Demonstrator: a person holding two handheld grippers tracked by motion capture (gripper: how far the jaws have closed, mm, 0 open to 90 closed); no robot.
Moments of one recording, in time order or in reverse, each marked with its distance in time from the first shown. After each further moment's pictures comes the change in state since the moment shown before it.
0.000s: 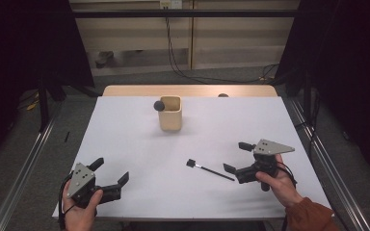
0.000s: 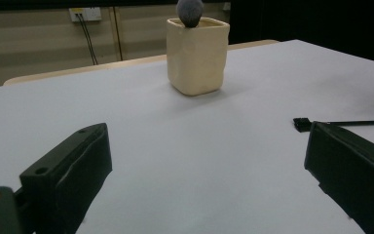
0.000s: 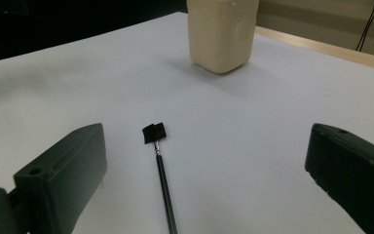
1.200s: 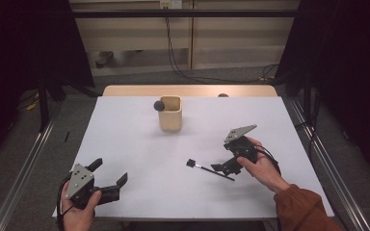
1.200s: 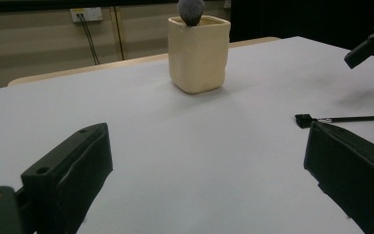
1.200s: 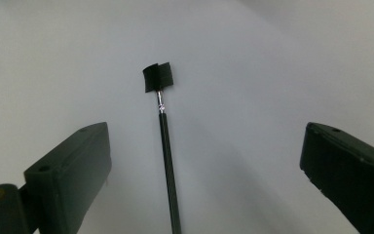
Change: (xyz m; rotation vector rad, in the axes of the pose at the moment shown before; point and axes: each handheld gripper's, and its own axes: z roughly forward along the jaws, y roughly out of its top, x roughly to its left) left arm 0.001 0.000 -0.003 0.004 0.001 0.012; right arm -0.004 0.032 0.055 0.462 0.083 -0.052
